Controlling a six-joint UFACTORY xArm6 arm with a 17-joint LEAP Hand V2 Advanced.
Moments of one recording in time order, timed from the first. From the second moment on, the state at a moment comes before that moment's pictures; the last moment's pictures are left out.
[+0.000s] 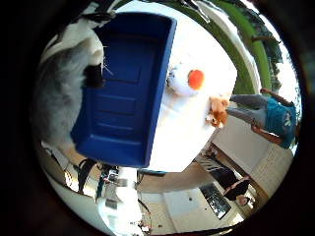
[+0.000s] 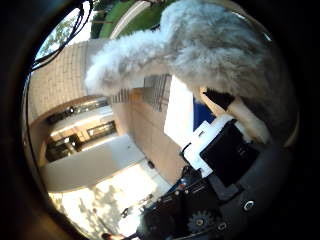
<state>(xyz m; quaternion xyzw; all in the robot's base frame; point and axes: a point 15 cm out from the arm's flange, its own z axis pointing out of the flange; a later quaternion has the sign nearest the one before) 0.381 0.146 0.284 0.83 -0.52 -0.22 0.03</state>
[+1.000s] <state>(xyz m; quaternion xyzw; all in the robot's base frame) 0.452 -0.168 0.267 0.65 -0.75 -0.07 -0.04</state>
